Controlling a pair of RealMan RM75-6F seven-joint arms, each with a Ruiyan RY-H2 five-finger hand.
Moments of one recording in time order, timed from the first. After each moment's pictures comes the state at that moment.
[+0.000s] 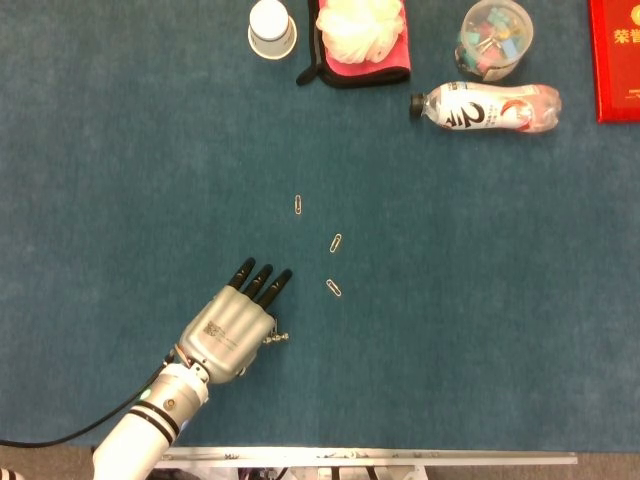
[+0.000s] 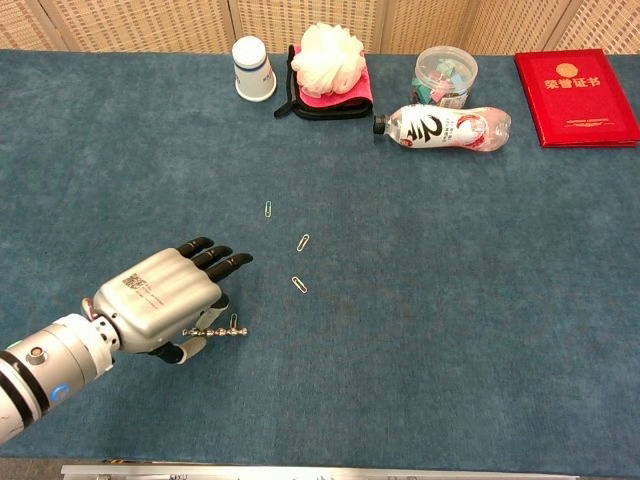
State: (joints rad) left arm -0.53 -1.53 0.18 -2.04 1.06 1.18 1.21; right arm -0.05 -0.93 0.12 -1.64 -1.50 1.67 0.30
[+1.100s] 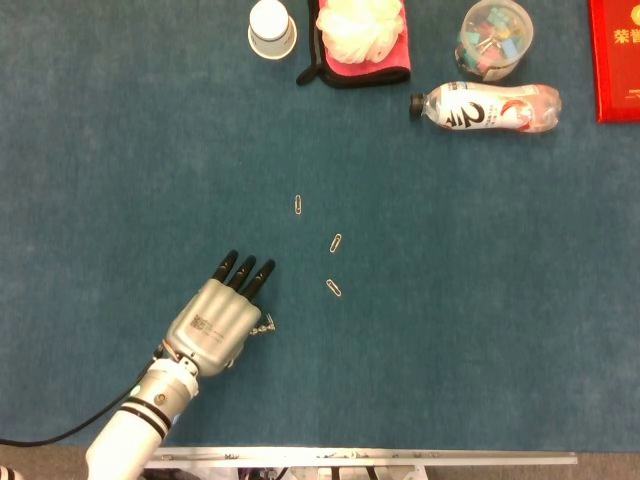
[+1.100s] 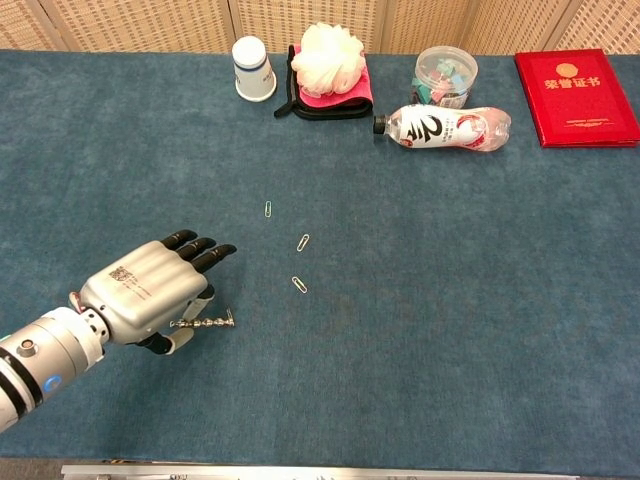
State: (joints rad) left arm -0.55 -1.52 0.21 -2.03 1.04 1.24 1.19; right arm -0.04 -0.93 0.12 -1.64 -1.51 1.65 0.29
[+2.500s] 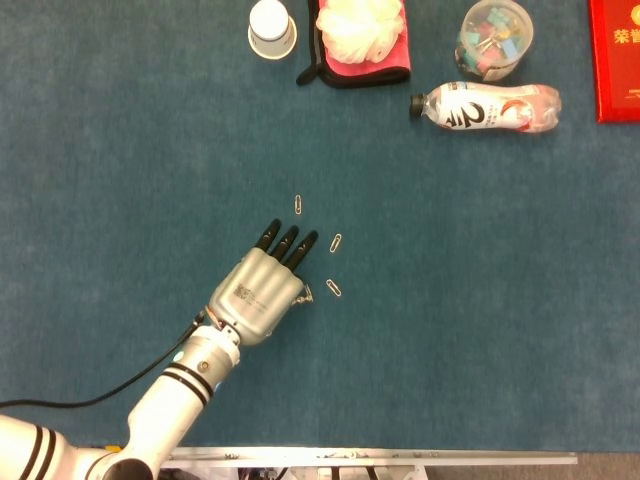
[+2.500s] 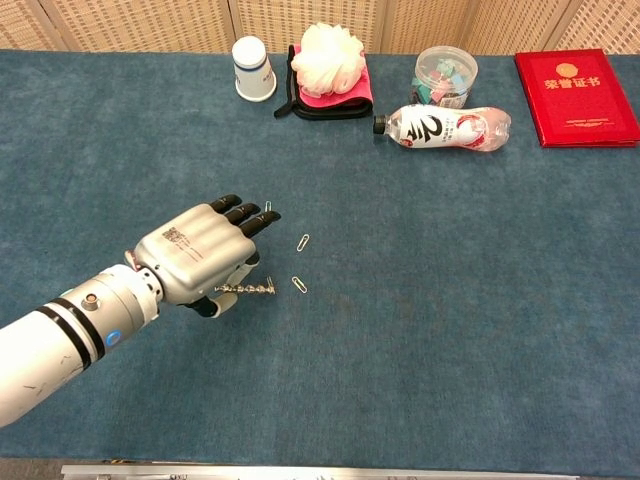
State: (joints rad) left arm -0.70 -1.60 0.08 -2.01 0.90 1.21 1.27; right arm -0.07 -0.92 0.12 -1.64 -1.51 1.70 0.32
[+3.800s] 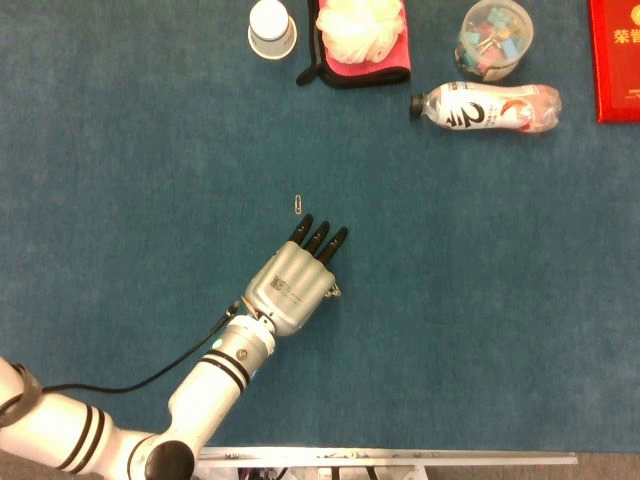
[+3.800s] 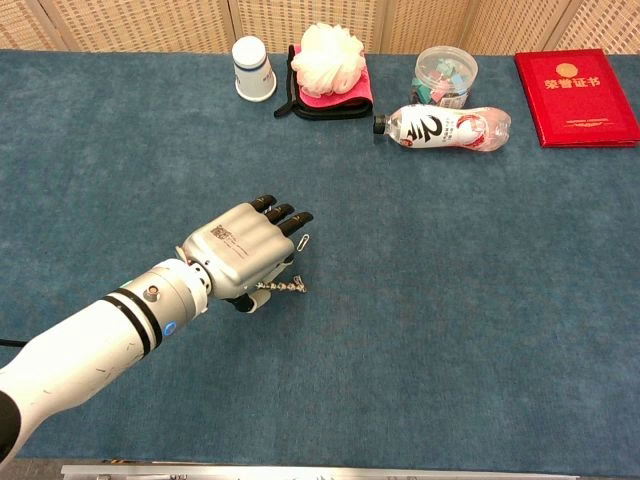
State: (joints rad) left arm -0.83 -1.72 0.04 -1.92 0.77 1.23 1.28; right arm -0.08 -0.92 0.13 -1.63 -1.50 1.71 0.35
